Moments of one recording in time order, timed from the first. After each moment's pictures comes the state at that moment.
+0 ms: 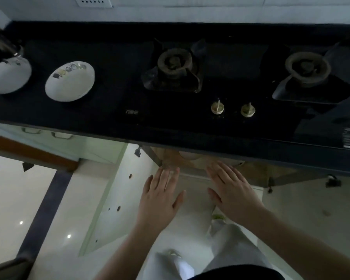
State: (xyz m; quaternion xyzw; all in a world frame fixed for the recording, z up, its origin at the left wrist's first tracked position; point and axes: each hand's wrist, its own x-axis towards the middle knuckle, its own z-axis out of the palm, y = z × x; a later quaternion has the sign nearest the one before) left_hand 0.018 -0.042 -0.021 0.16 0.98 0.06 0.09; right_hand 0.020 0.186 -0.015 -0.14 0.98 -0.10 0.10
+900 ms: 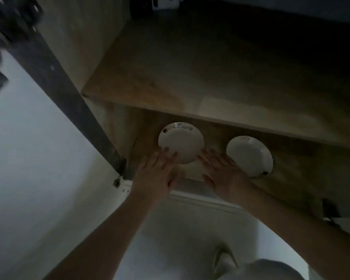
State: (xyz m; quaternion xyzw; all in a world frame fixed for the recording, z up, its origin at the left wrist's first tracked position) left_hand -0.156 -0.035 -0.534 0.24 0.97 0.05 0.03; right_hand -0.137 0.193 -0.513 -0.15 0.98 0.04 0.11
